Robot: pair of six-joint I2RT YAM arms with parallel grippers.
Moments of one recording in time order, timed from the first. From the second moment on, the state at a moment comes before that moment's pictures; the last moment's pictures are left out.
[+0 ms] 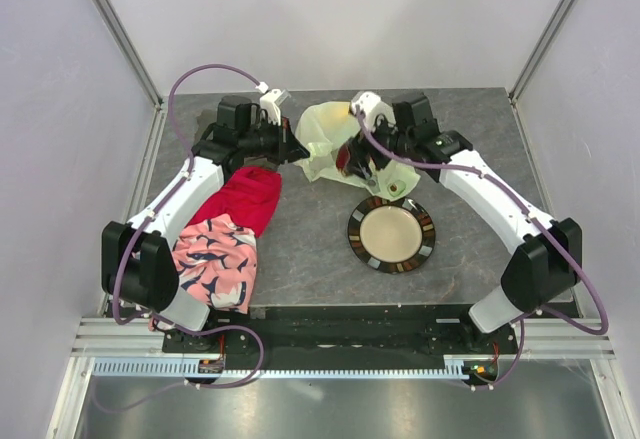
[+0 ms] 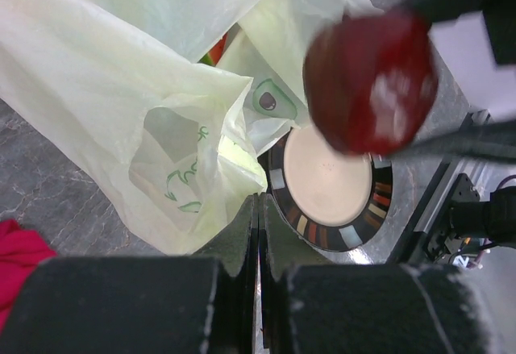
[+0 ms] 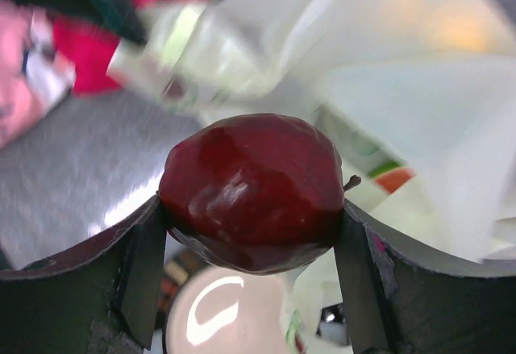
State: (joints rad) left arm -0.32 1.54 1.26 -0.25 0.63 -0.19; right arm 0.47 1.57 1.45 -0.44 -0.39 -0.20
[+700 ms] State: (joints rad) left arm -0.32 1.54 1.27 -0.25 0.63 -0.20; right arm 0.60 1.65 1.20 -0.74 -0.39 -0.77
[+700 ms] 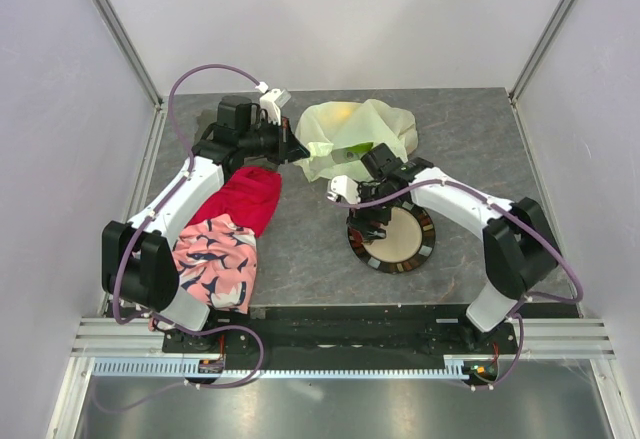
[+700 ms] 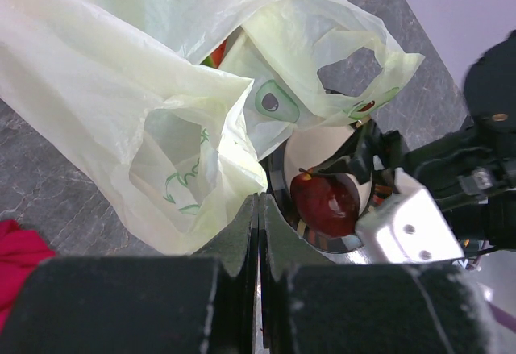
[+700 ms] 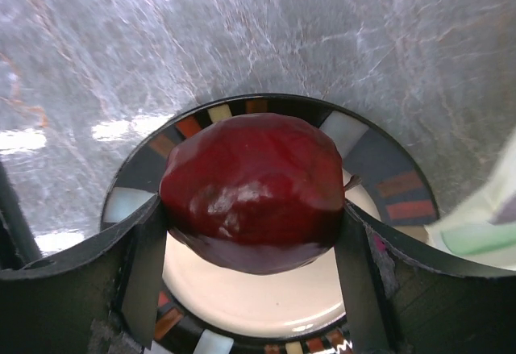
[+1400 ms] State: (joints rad) left arm -0.32 1.54 1.27 -0.23 0.63 -0.21; right arm 0.60 1.70 1.55 -0.90 -0.40 -0.79
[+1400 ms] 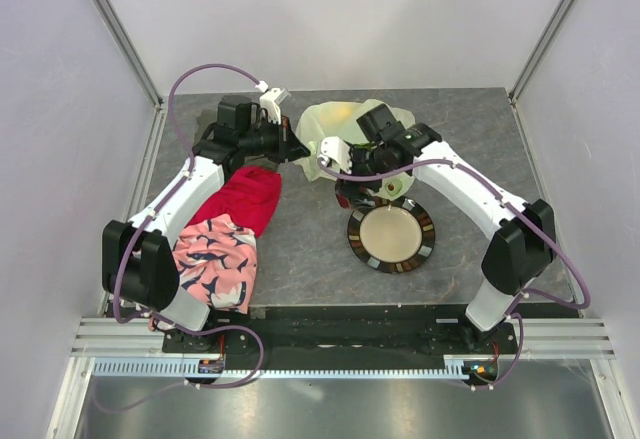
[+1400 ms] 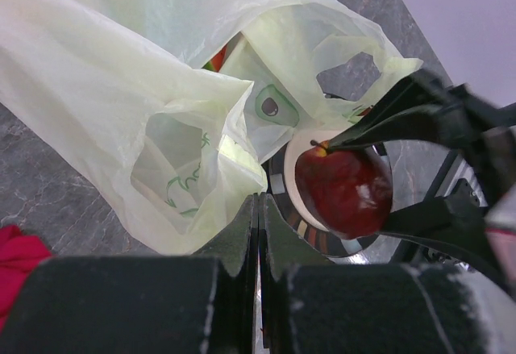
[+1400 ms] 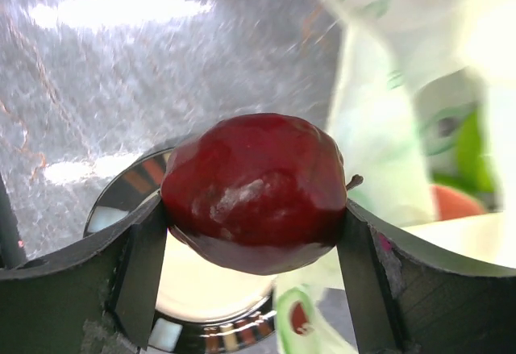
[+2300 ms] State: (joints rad) left arm -0.32 1.55 1.27 -0.23 0.63 -0.21; right arm 0.56 1.86 1.48 -1.02 -0.39 -0.85
